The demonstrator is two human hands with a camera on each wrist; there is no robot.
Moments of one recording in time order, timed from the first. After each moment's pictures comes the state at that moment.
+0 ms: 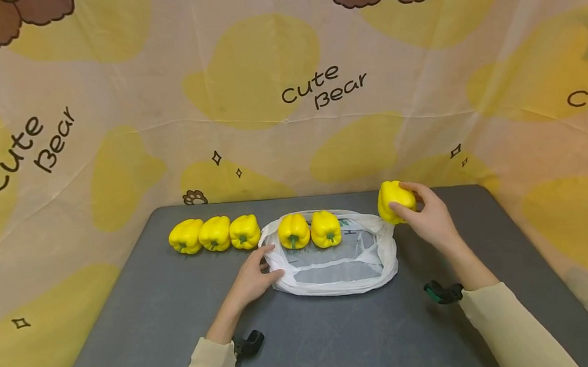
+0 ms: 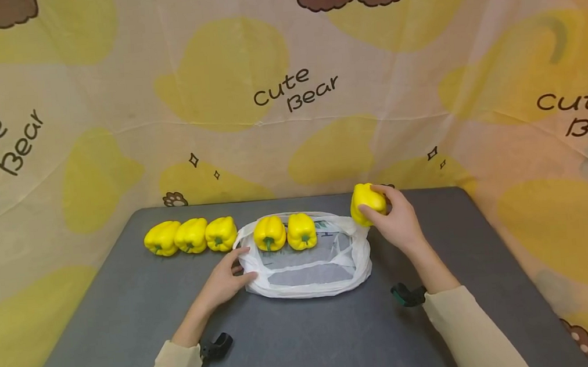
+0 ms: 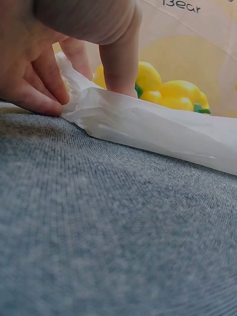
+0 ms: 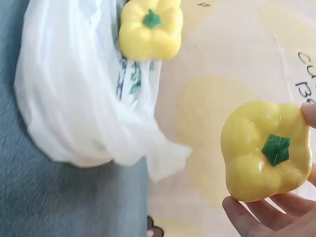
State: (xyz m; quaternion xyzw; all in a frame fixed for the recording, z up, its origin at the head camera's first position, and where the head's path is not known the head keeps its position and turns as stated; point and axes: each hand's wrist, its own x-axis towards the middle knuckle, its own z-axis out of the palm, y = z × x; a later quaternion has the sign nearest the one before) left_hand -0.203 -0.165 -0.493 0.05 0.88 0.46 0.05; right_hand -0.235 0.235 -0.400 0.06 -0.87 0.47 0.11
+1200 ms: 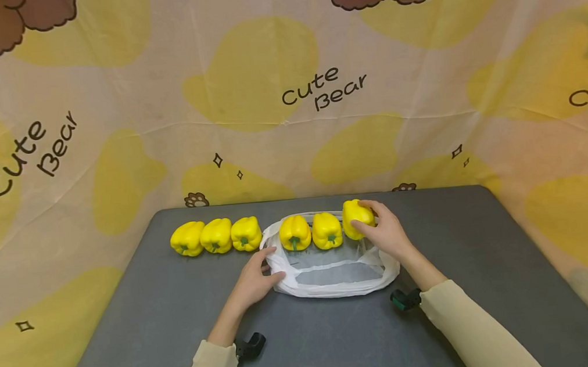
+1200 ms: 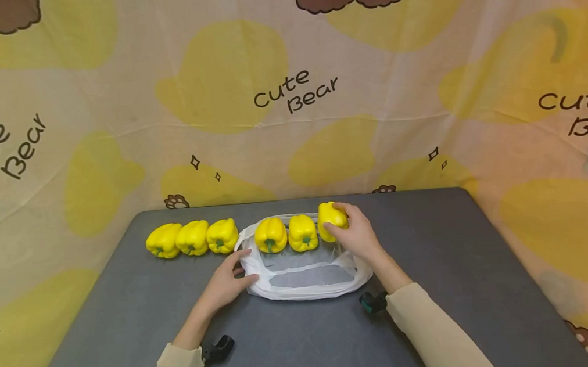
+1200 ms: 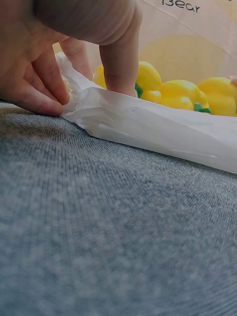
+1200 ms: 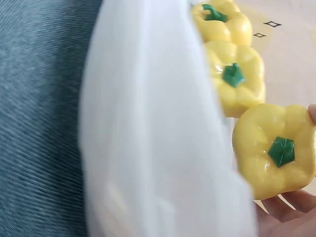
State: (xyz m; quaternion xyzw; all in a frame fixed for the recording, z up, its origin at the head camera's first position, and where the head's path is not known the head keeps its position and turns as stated) left_hand -0.204 -0.164 -0.496 0.04 0.89 0.45 0.05; right_hand -0.256 0.170 -0.453 0.10 -0.87 0.49 0.04
